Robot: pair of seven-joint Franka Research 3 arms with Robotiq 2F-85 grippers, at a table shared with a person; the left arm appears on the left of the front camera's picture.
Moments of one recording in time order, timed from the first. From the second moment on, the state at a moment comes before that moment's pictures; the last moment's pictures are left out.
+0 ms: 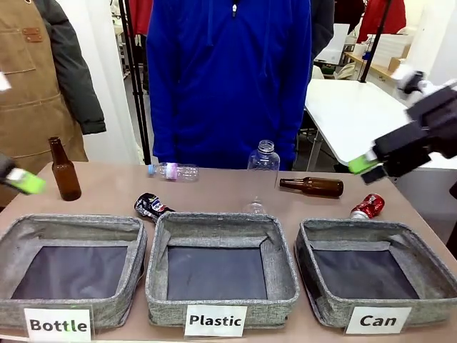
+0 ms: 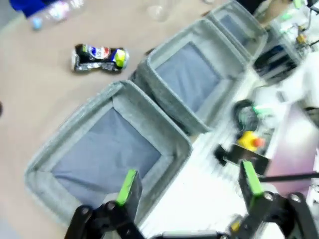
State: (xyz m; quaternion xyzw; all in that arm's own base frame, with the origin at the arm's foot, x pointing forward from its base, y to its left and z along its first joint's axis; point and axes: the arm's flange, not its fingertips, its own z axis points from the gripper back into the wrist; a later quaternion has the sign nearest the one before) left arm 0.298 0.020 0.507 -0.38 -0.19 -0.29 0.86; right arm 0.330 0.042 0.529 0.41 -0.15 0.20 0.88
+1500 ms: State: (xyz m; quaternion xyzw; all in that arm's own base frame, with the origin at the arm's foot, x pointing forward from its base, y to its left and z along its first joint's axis) left arm 0.311 0.145 0.410 -0.65 -0.23 -0.04 0.72; right arm 0.351 -0.085 0.399 0.61 -0.09 0.00 0.78
